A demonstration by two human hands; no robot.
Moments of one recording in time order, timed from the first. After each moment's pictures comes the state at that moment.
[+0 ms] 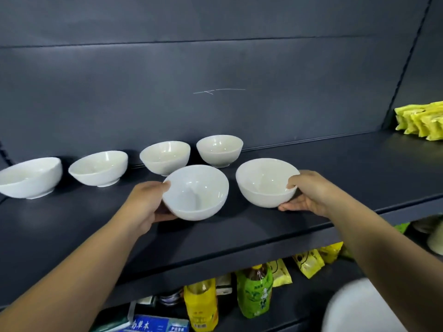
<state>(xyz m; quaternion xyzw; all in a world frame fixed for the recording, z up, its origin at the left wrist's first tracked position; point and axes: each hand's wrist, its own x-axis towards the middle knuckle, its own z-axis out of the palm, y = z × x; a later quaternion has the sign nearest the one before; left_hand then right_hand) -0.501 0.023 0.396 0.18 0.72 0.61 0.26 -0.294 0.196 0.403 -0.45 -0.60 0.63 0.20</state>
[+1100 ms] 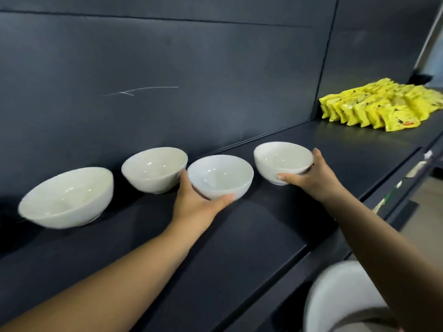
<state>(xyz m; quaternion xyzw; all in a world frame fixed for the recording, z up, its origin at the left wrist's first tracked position) -0.461 0.184 0.358 0.46 0.66 0.54 0.24 -0.253 0.302 0.368 -0.59 -0.66 0.31 0.36</state>
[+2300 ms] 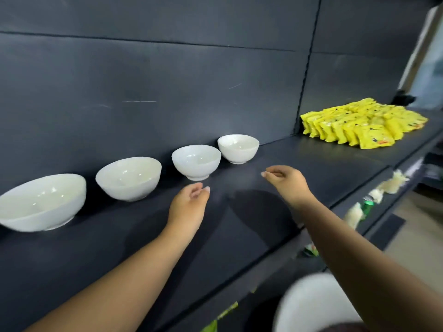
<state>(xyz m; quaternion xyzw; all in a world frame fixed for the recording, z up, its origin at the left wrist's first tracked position) -0.402 0.197 0.374 0.40 0.68 0.56 0.26 -0.234 0.311 0.376 -0.53 -0.66 0.34 0.41</state>
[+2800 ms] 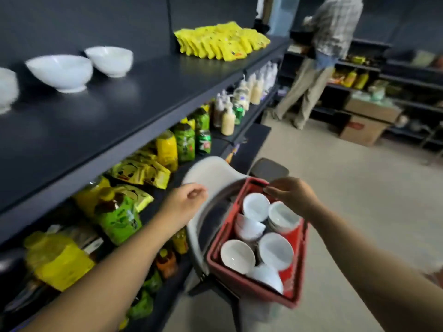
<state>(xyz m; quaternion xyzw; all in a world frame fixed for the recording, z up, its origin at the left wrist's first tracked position) -0.253 0.024 0.272 0.63 0.54 0.30 0.47 -0.021 -0.003 0.287 -0.75 -0.58 0.23 0.23</state>
